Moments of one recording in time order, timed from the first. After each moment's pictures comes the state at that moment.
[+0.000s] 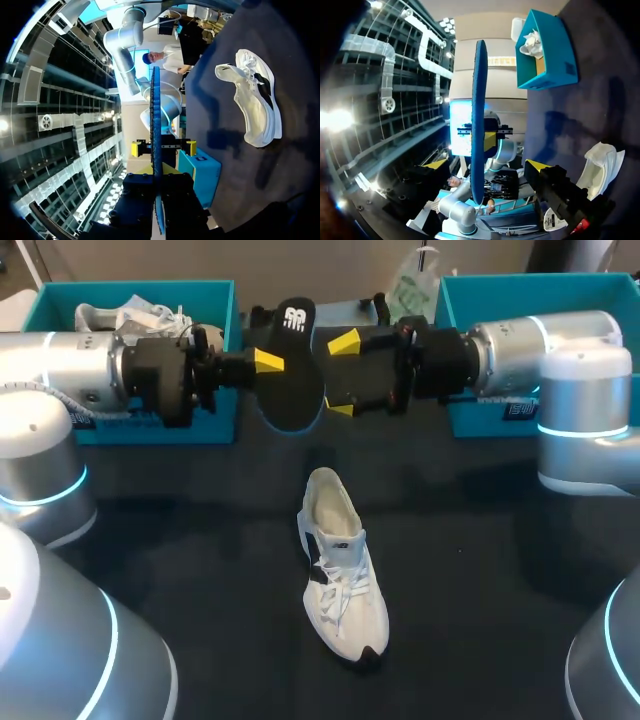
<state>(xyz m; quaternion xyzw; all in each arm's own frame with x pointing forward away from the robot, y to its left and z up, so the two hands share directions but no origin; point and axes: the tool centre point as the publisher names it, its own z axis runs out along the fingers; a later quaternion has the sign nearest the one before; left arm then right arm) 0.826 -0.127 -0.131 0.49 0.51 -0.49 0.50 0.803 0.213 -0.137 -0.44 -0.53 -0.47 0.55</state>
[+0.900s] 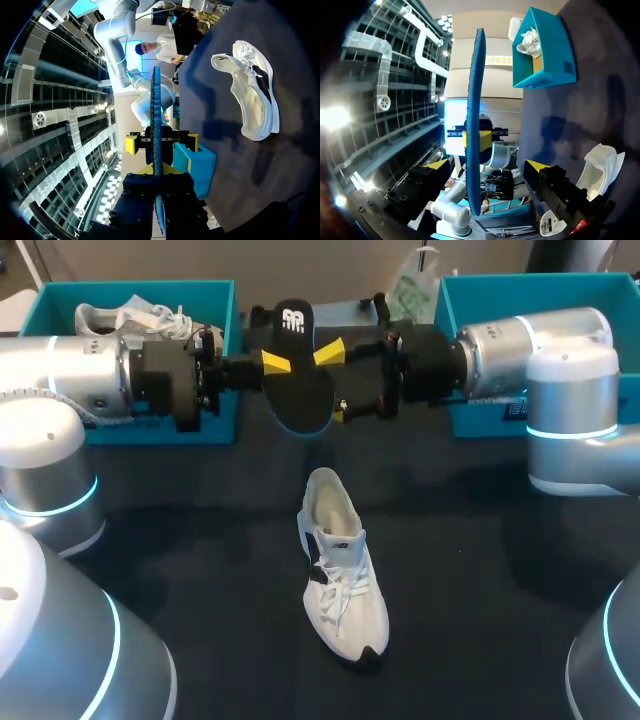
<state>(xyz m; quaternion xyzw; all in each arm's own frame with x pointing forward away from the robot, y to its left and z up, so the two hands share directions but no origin) 0.831 -0.134 -0.139 0.49 0.55 -0.44 0.51 0.798 0.230 -0.147 -0.45 -0.55 -0.46 0.54</state>
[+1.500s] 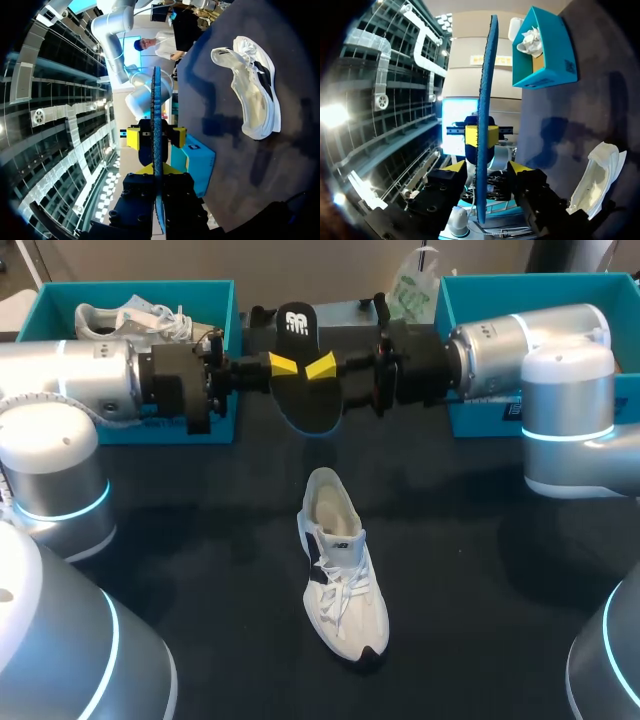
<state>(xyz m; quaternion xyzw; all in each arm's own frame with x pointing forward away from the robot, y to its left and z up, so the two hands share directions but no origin) 0.837 -0.142 -0.146 0.48 0.56 -0.43 0.52 0.790 0.239 -0.144 -0.45 -0.56 -0.46 0.53</state>
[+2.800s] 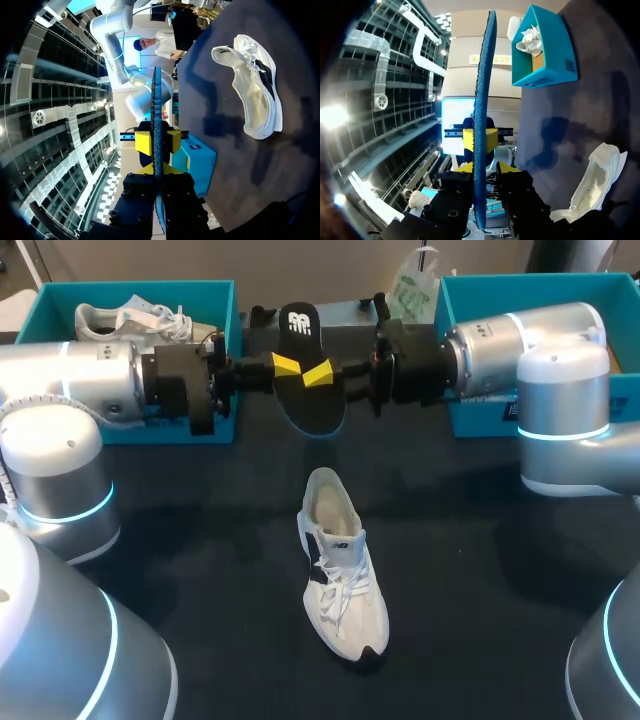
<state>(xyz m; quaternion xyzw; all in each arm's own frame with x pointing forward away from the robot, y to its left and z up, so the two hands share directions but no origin) 0.836 -0.146 -0.146 0.49 0.55 -0.43 0.52 0.792 0.243 -0.146 -0.45 -0.56 -0.46 0.53</state>
